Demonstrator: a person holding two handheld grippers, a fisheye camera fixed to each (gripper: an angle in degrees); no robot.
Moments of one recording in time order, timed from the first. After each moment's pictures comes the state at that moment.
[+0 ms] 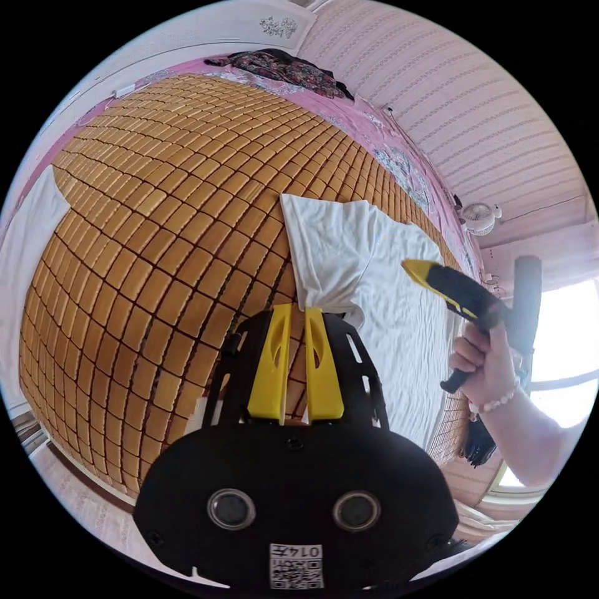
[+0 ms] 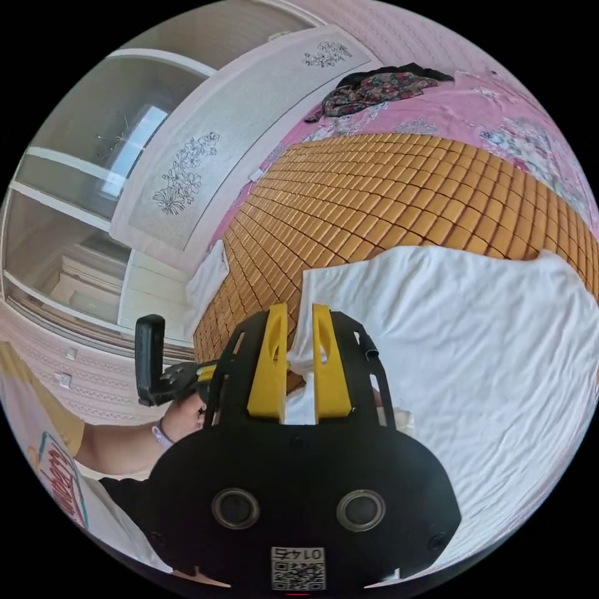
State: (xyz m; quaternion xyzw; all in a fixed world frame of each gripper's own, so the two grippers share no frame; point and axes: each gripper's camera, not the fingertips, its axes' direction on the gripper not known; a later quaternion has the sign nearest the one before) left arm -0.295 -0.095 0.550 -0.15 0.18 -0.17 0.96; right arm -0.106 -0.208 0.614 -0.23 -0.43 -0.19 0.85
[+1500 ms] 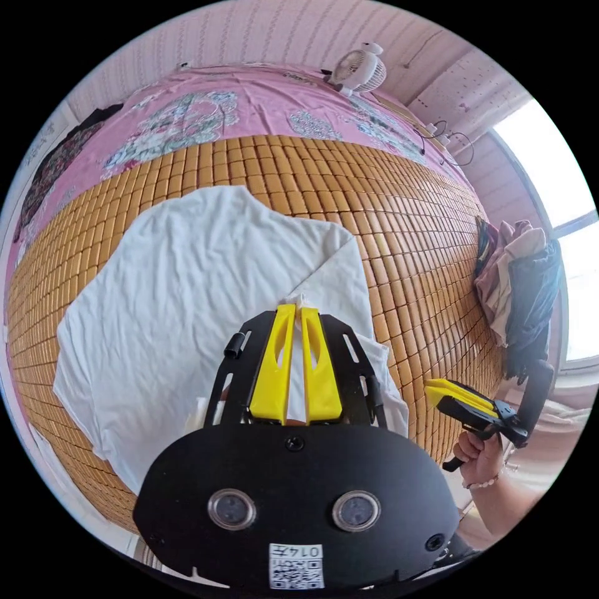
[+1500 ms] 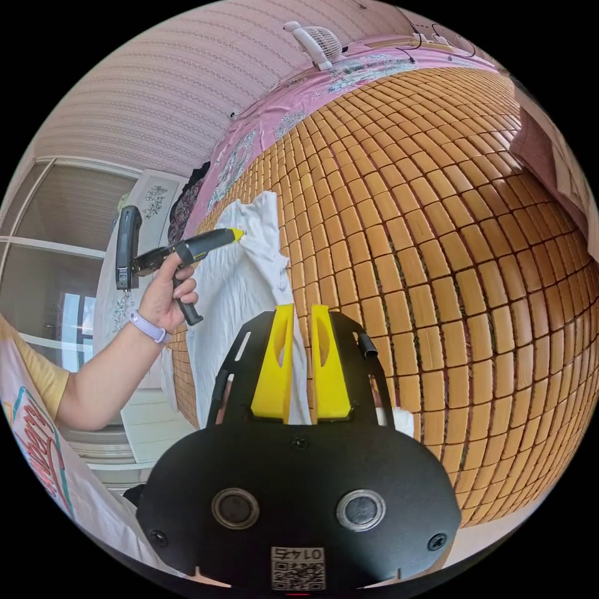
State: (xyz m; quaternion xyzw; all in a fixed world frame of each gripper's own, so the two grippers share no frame) left arm 0.169 -0.262 0.629 -0.23 0.22 0.13 0.94; right arm 0.362 -0.022 0.529 -0.19 -0.30 0.14 0.92
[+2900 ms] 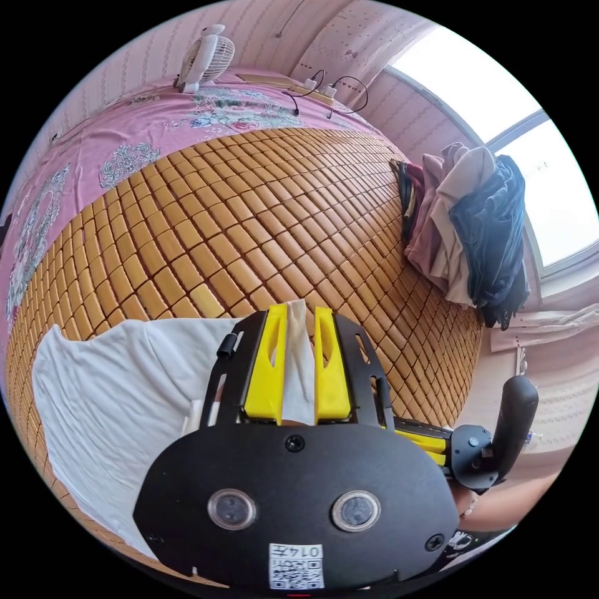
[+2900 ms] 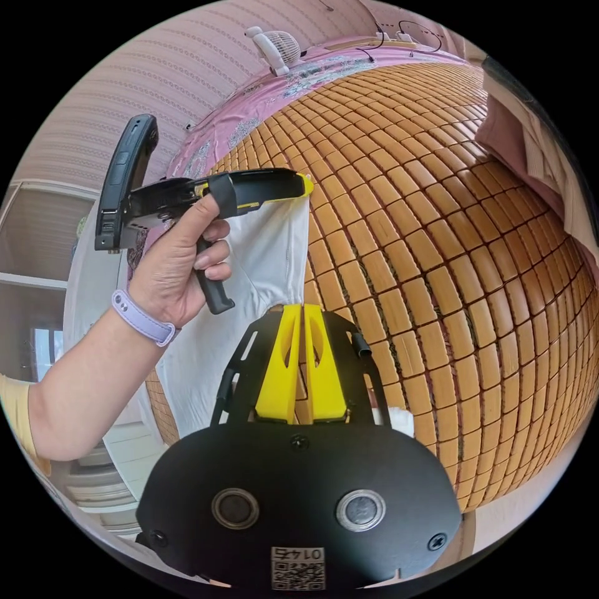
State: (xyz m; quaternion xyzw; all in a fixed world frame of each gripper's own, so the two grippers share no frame) left arm 0.334 -0.242 0.596 -0.18 0.32 0.31 0.88; right arm 0.341 -0.043 0.542 -0.21 -0.21 0.21 0.93
